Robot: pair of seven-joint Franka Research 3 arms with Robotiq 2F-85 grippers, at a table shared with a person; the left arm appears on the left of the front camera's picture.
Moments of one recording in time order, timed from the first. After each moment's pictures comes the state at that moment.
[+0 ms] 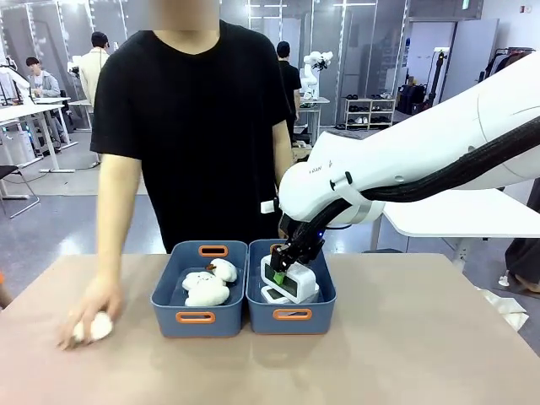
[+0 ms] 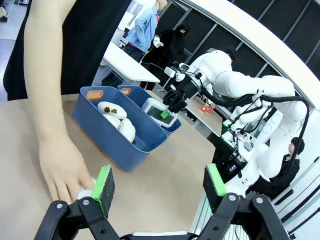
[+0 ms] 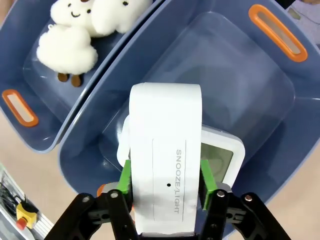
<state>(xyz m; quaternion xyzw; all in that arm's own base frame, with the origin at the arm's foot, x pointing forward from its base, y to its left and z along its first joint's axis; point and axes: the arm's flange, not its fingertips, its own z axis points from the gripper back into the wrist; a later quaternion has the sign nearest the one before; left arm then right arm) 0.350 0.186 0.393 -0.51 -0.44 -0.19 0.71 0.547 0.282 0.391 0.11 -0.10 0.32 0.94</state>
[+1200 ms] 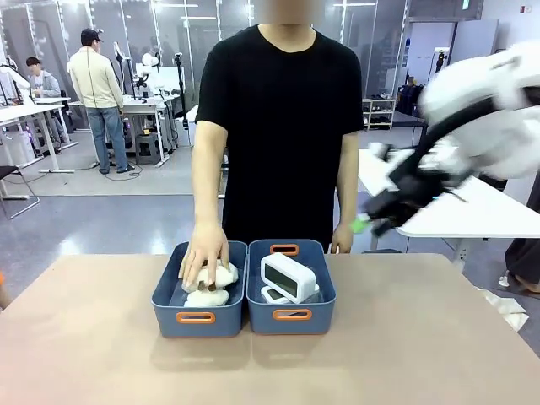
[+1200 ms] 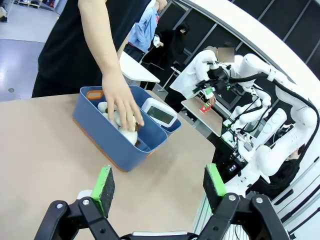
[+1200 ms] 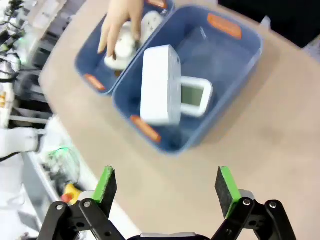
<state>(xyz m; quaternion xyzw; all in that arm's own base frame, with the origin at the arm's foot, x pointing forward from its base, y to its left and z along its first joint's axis) 0.350 0.186 0.394 -0.51 -0.44 -0.19 0.71 0.491 0.049 0.493 0.33 -0.16 0.26 0.89</state>
